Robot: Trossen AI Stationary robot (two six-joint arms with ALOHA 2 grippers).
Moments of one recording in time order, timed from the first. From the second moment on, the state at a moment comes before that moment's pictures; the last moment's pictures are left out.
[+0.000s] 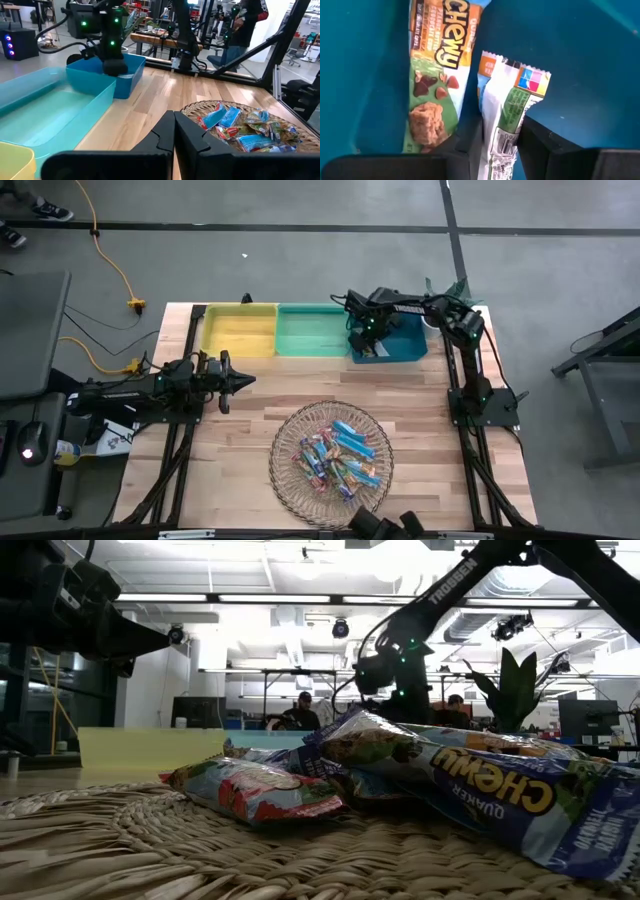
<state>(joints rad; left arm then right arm) 0.12 0.06 0.01 0.00 -0.01 -0.14 -0.65 2.09 1.49 -1.00 0.06 0.40</state>
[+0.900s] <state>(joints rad) 0.12 0.06 0.01 0.00 -0.01 -0.14 -0.67 1.99 1.57 -0.96 0.25 0.30</state>
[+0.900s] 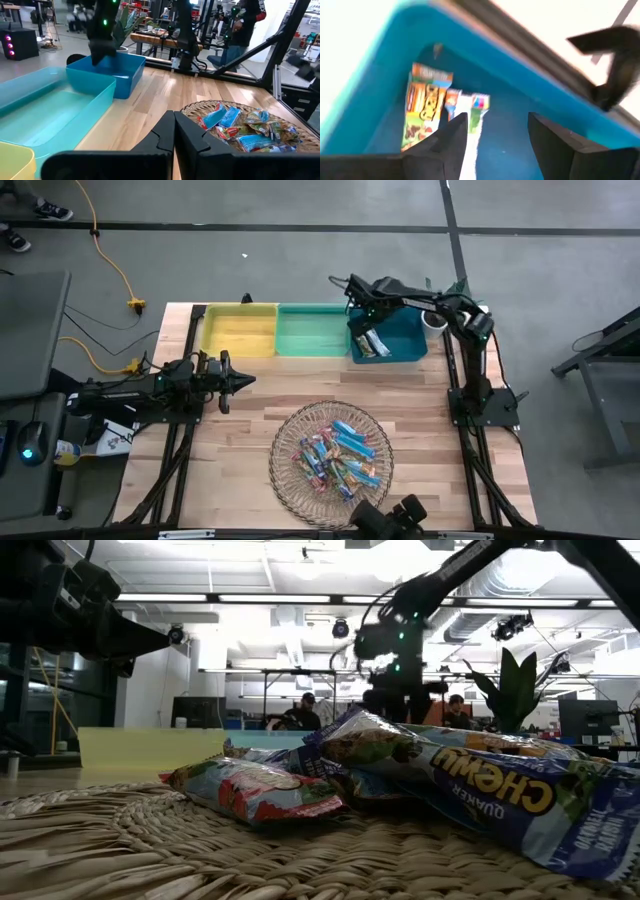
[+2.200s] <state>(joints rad) 0.12 0.06 0.01 0.00 -0.01 -0.14 0.19 1.63 1.57 -0.81 -0.09 0.48</state>
